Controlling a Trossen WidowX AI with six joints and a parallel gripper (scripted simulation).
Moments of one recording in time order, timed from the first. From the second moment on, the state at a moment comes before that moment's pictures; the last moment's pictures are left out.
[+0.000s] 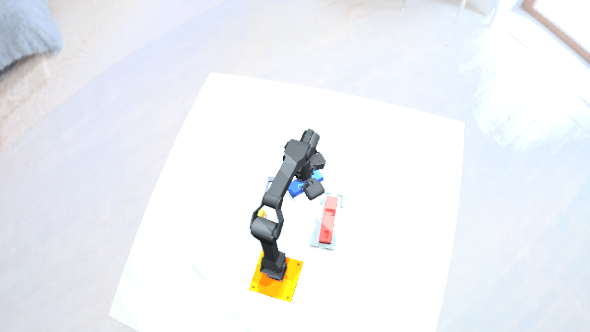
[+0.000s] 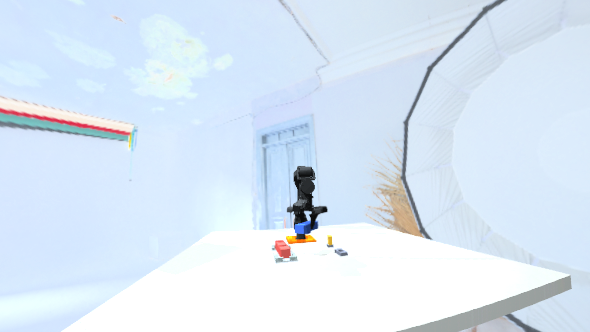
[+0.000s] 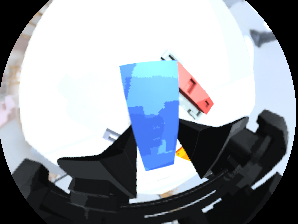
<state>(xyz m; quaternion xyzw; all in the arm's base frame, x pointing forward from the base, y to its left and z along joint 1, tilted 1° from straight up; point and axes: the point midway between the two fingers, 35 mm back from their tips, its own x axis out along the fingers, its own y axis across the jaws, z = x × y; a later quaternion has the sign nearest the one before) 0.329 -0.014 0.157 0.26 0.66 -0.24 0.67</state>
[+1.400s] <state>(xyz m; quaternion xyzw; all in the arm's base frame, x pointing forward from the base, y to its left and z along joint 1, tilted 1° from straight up) 0.277 -0.122 0.132 0.47 0.53 -0.45 0.54</state>
